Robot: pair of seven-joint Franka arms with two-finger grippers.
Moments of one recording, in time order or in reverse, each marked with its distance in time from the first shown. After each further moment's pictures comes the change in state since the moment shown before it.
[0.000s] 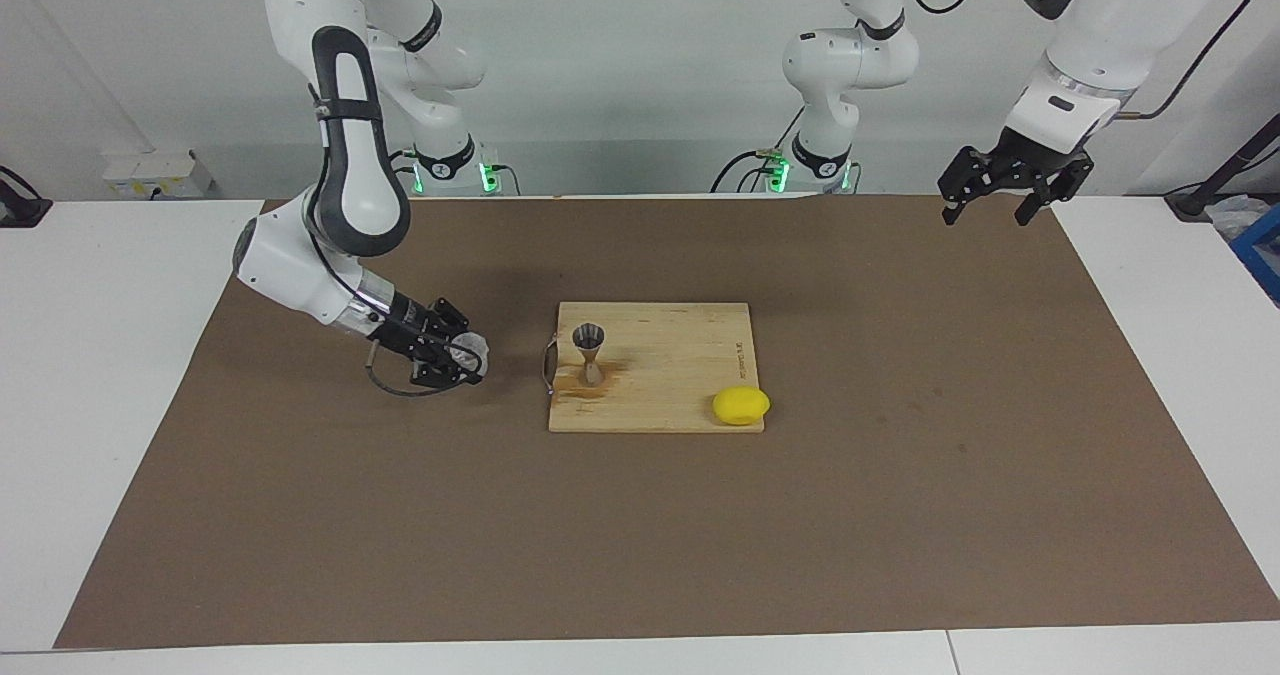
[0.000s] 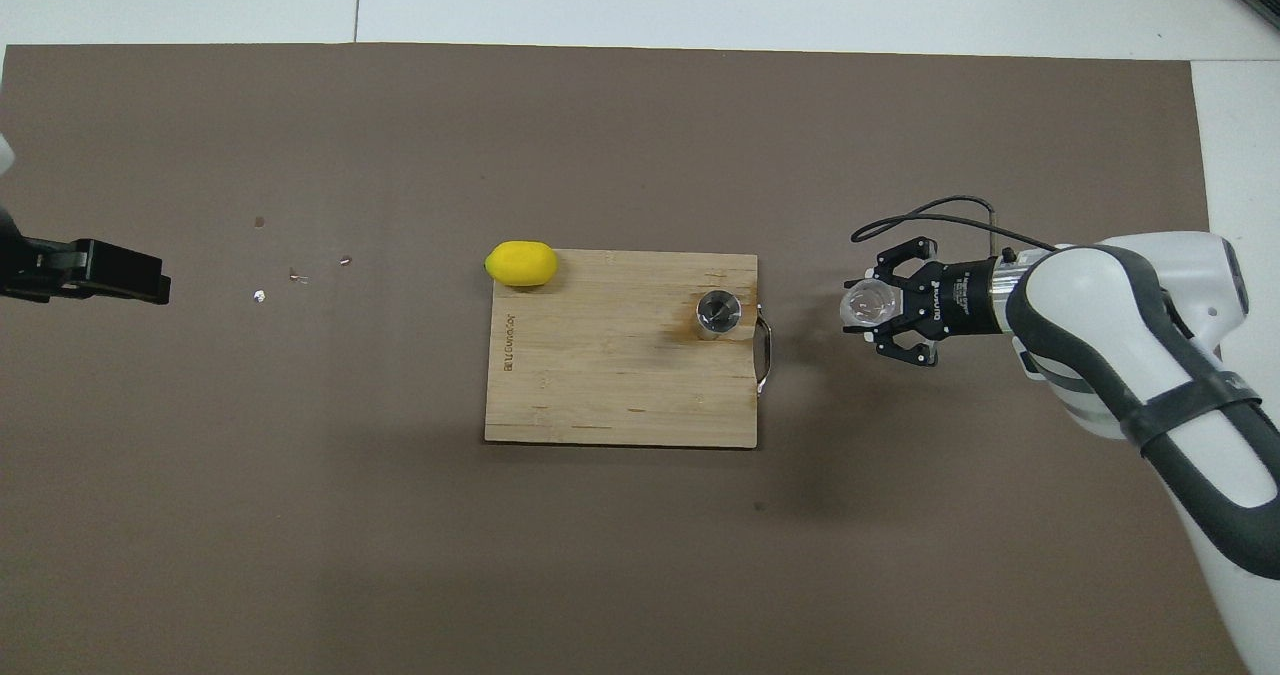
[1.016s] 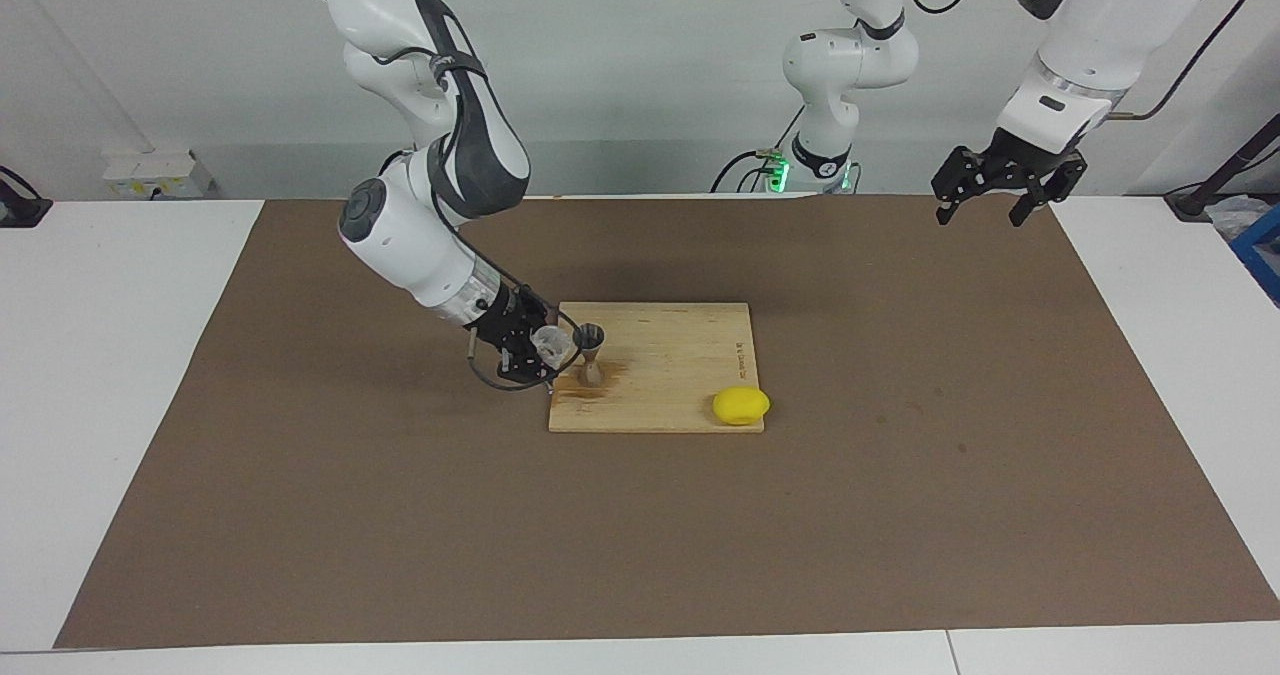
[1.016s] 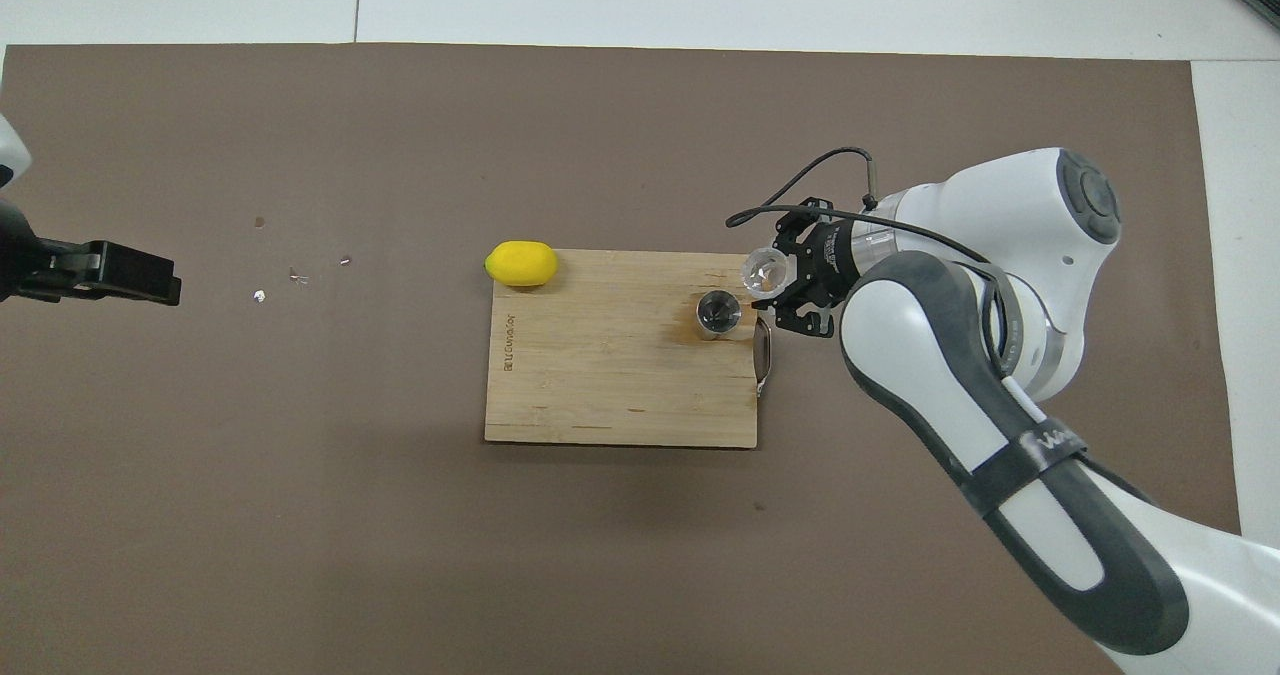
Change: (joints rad) left arm 0.022 0.000 -0.036 -0.001 -0.001 -0.001 0.000; right arm 0.246 0.033 -0.001 0.216 -0.368 0.010 0.531
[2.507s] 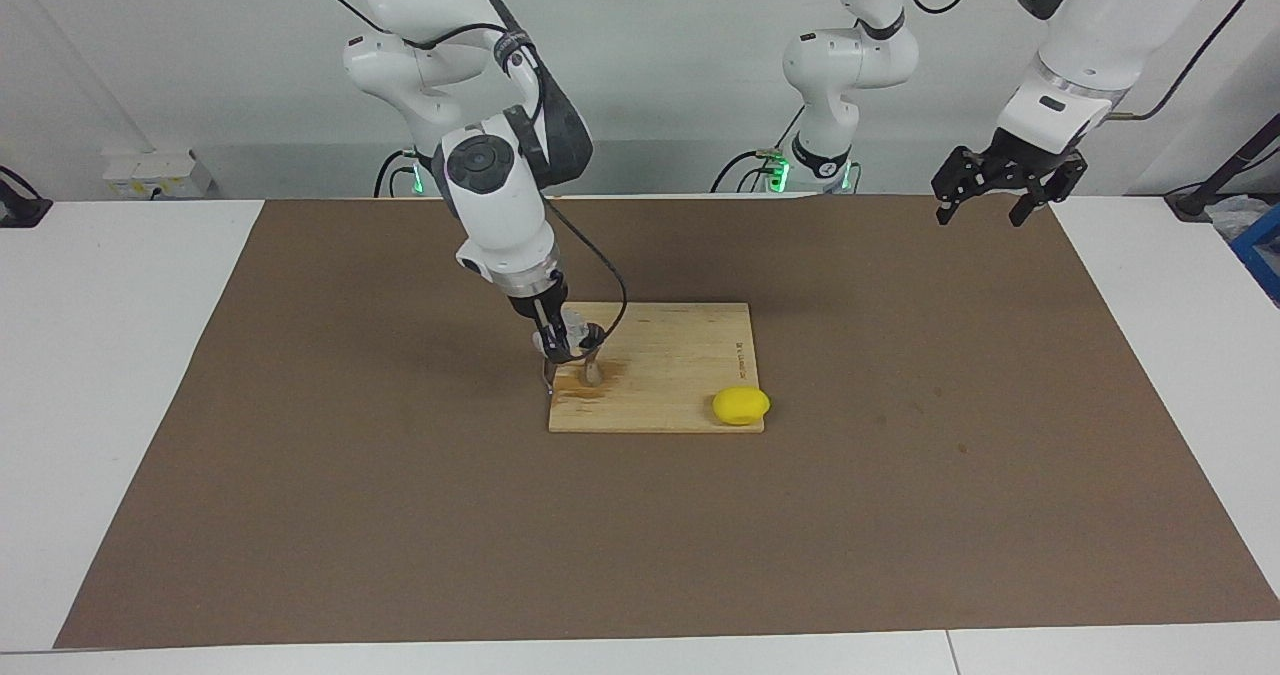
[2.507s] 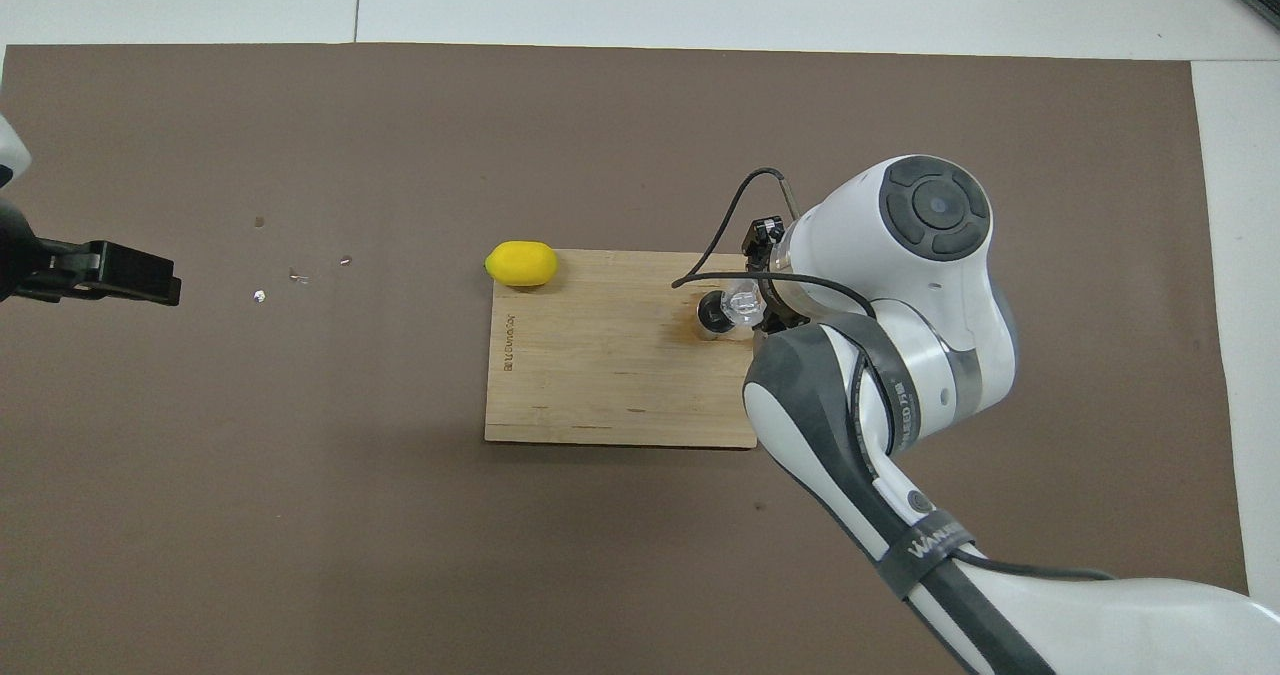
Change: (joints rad) left arm 0.000 0.000 0.000 0.000 0.000 0.000 0.000; right arm 0.119 -0.005 0.001 0.075 -0.451 -0.119 0.091
